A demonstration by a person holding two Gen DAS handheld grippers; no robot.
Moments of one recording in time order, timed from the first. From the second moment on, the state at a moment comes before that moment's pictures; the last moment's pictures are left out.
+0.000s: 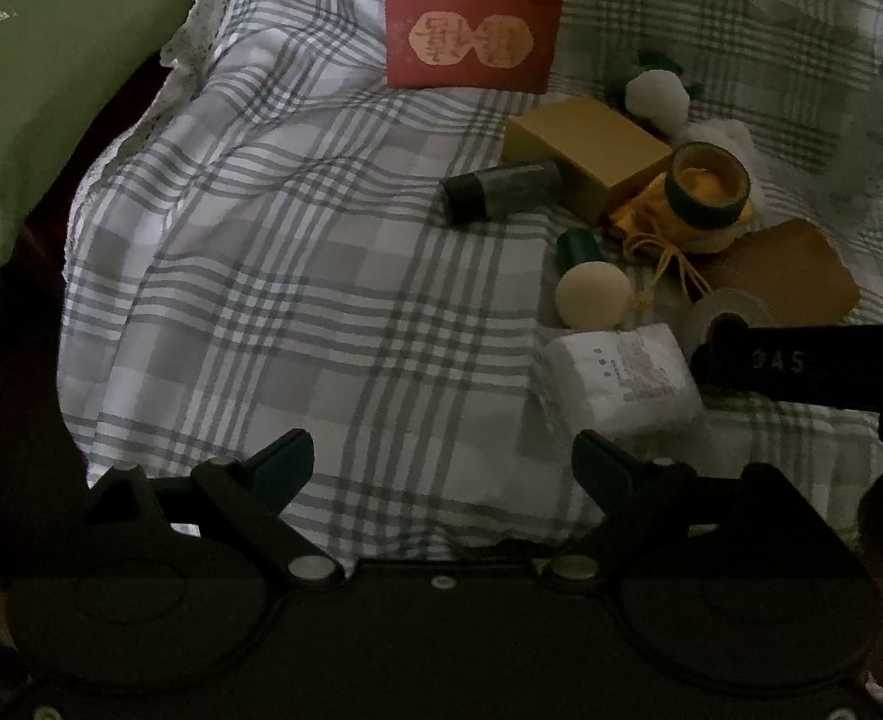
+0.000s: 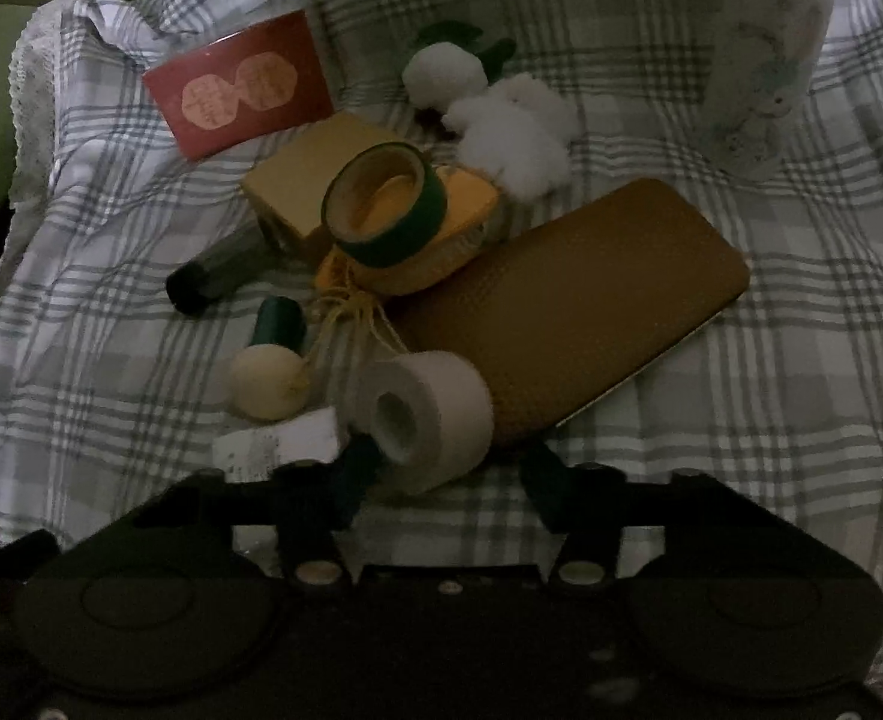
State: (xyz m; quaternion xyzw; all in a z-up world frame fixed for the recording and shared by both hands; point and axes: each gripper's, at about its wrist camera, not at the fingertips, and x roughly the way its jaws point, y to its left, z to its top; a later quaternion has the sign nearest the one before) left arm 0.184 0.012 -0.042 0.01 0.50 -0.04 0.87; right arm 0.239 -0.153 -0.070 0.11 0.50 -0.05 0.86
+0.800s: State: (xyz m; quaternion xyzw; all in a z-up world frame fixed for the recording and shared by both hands) left arm 0.188 -0.036 -0.034 0.01 0.48 -0.10 0.87; right arm 0.183 -0.233 -0.053 0.20 0.46 -0.07 0.86
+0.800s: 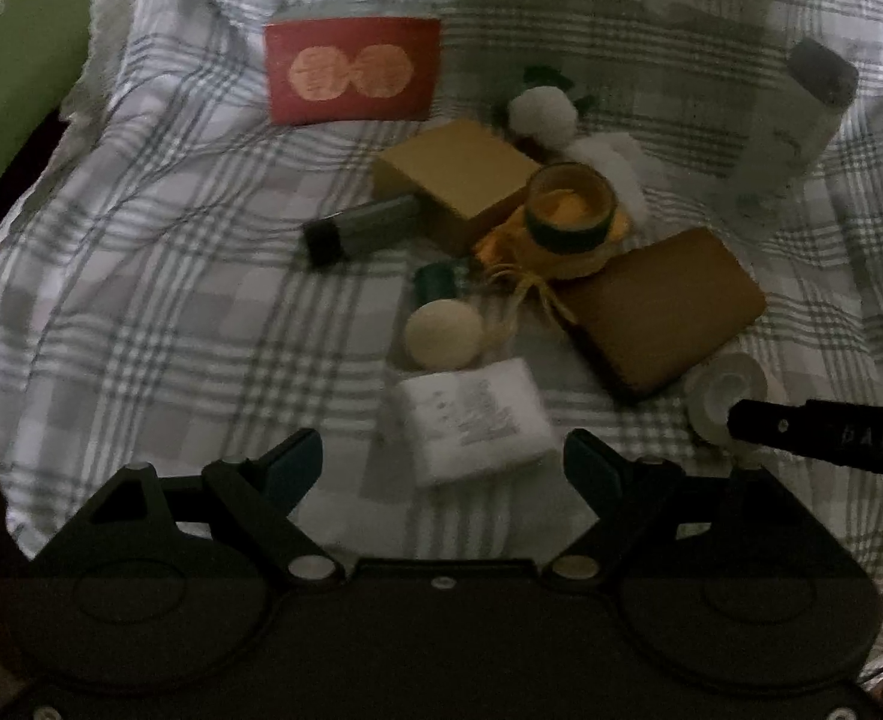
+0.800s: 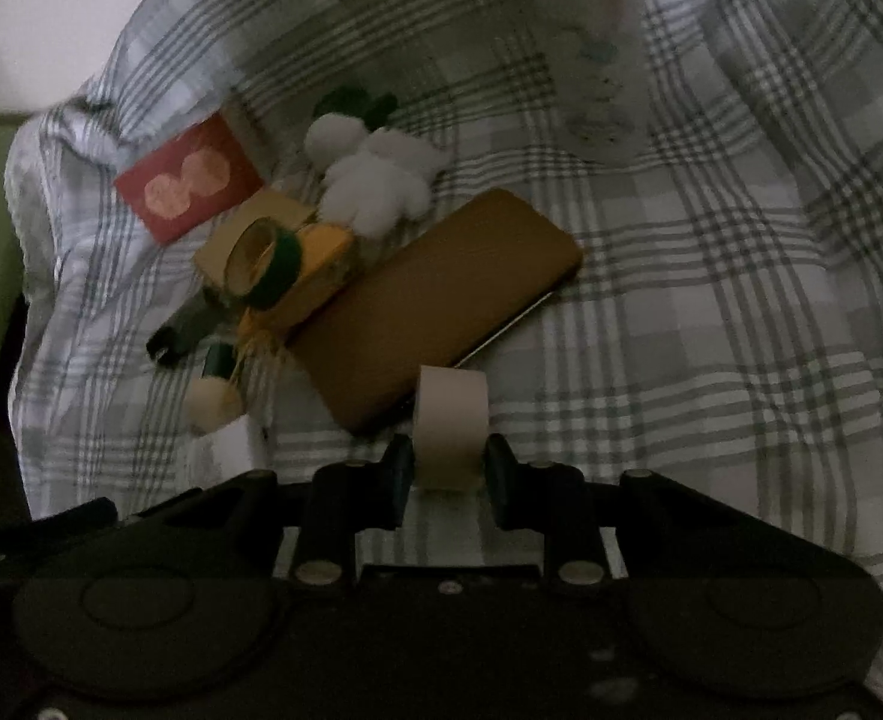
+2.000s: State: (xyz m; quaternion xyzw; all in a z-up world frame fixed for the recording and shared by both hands) left arm 0.217 -0.040 -0.075 0.00 0.50 -0.09 0.86; right arm 0.204 -0.216 -0.095 0.06 0.42 -0.10 0.90
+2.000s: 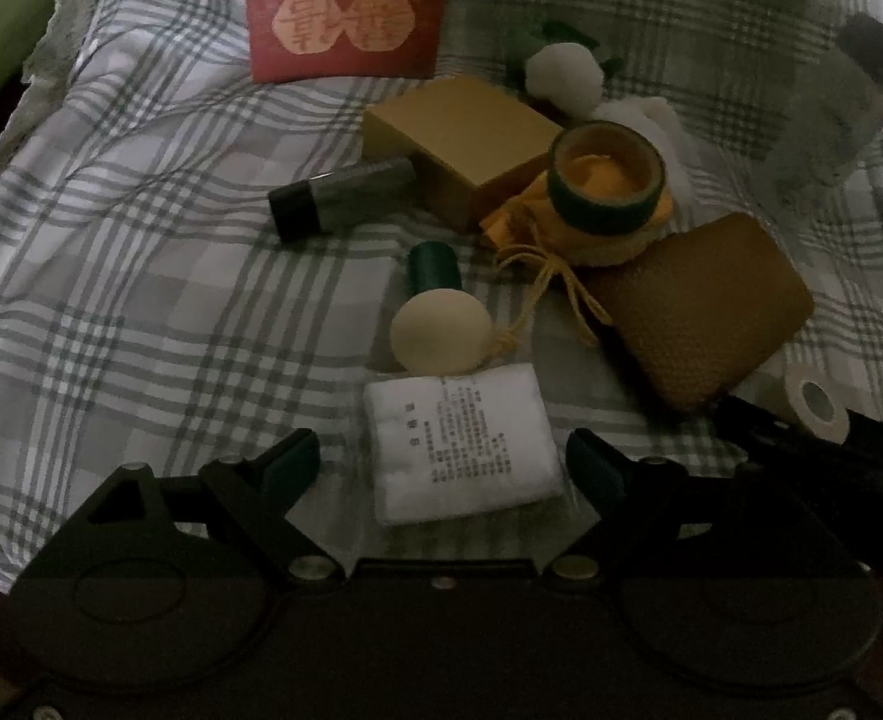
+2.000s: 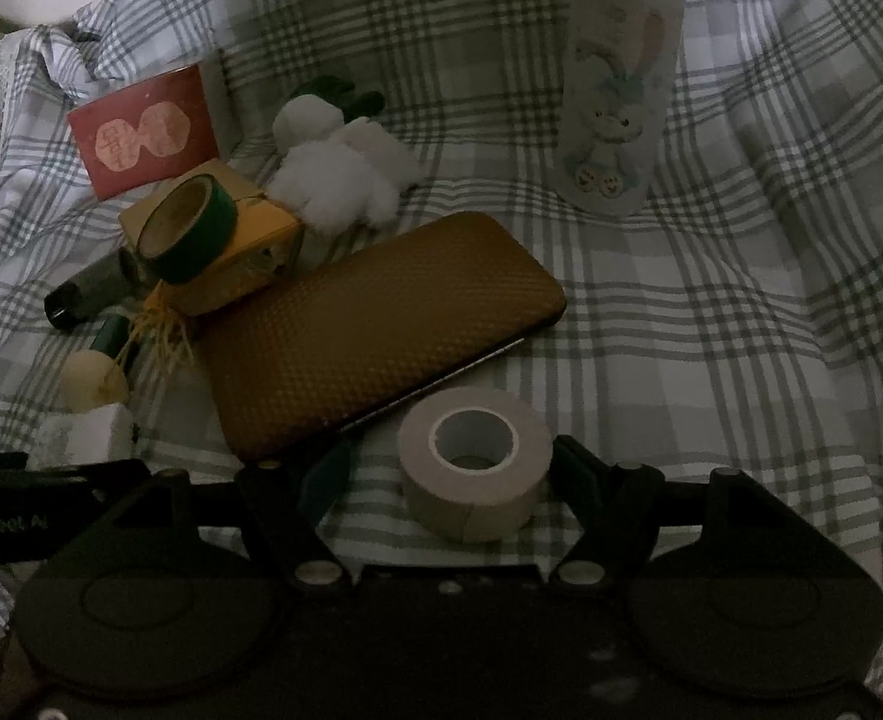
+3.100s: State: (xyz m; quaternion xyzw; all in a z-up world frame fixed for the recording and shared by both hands) left arm 0.209 -0.050 -0.069 0.03 0.47 -0.08 0.88; right arm 0.130 -0.200 -0.046 0.12 0.42 -0.09 0.90
